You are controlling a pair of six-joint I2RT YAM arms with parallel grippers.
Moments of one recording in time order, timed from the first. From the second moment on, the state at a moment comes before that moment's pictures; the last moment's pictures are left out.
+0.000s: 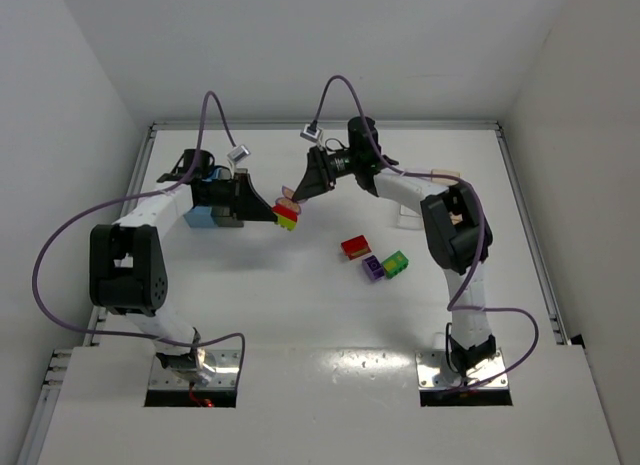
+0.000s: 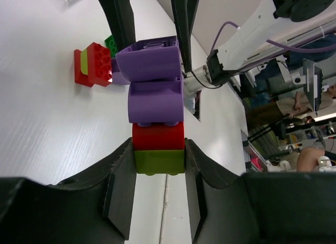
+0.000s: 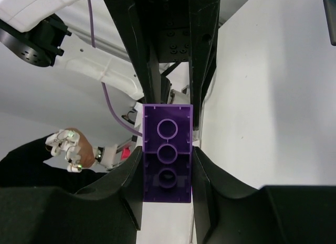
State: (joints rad) left arm -0.03 1.65 1.14 -0.55 1.45 0.18; right arm 0.47 2.16 1.55 0.44 -1.42 0.83
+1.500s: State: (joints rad) left arm -0.07 1.30 0.95 -0.35 0.92 0.07; right arm -0.09 1.73 1.25 -0.49 -0.11 -0.06
